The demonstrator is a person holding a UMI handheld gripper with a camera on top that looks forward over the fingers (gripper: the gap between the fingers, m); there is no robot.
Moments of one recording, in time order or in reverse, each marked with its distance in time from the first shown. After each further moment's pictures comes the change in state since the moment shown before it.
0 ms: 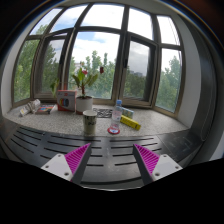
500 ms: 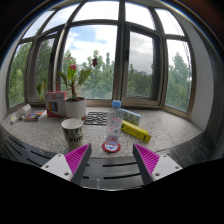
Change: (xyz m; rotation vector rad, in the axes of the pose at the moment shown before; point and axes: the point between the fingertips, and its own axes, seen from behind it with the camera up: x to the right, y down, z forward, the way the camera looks) arm 0.030 -0.031 0.215 0.005 -0.068 0.039
